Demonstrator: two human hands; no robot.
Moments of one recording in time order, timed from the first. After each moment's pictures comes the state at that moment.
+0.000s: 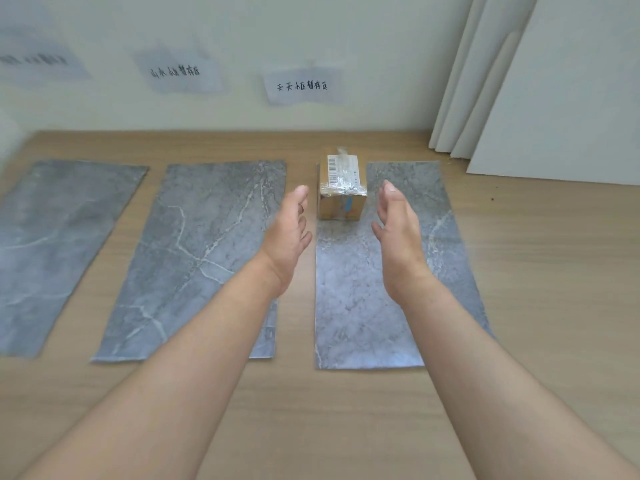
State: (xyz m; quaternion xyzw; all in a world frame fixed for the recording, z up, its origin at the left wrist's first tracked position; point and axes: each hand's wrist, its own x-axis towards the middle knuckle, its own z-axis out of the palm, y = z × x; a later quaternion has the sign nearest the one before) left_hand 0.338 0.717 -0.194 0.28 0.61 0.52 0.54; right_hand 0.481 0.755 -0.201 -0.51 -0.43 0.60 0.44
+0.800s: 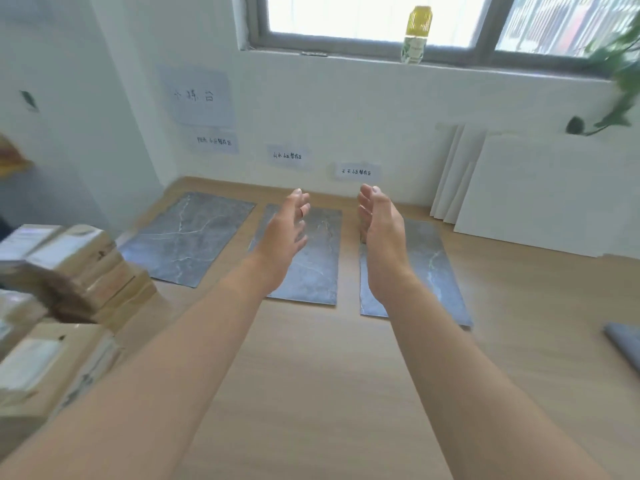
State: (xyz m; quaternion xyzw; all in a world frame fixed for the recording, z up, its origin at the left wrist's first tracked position) left_hand 0.302 0.344 0.010 0.33 0.56 0.62 0.45; right_hand 0.436 0.386 0.019 -0.40 -0.53 0.57 0.49
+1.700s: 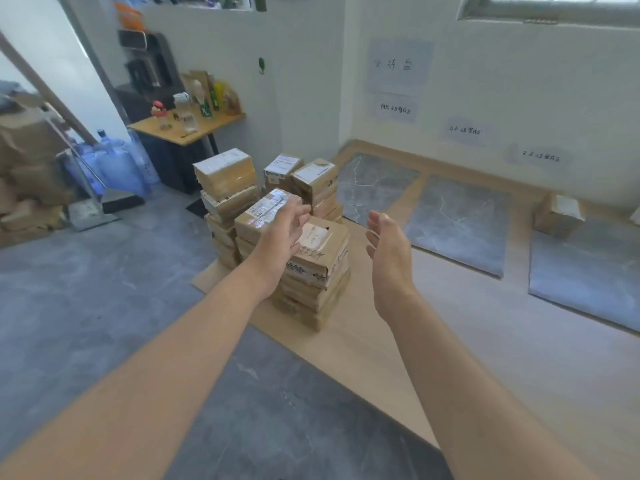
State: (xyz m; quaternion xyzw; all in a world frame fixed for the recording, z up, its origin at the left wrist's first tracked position) left_hand 0.108 -0.052 -0.018 0.23 0.66 0.63 0.33; right_hand 0.232 0.057 -0.029 -0.37 -0.55 0.67 0.32
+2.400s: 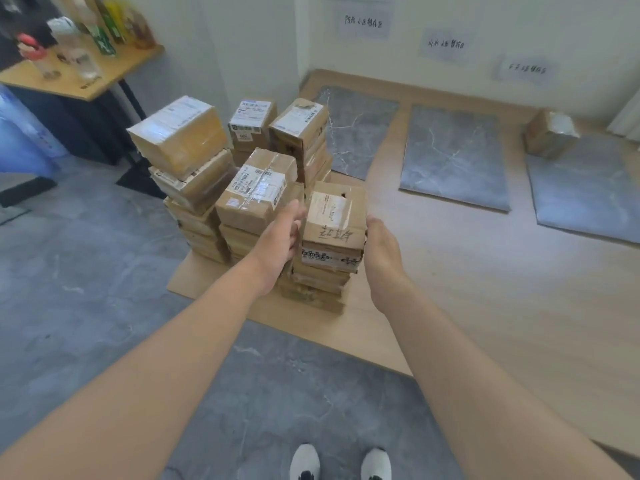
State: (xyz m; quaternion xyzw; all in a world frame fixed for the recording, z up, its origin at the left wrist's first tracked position) left_hand -0.017 -0.032 -0.123 0.23 0.67 0.53 0.47; right_hand 0.118 0.041 -0.114 -0.55 -0.47 0.65 0.24
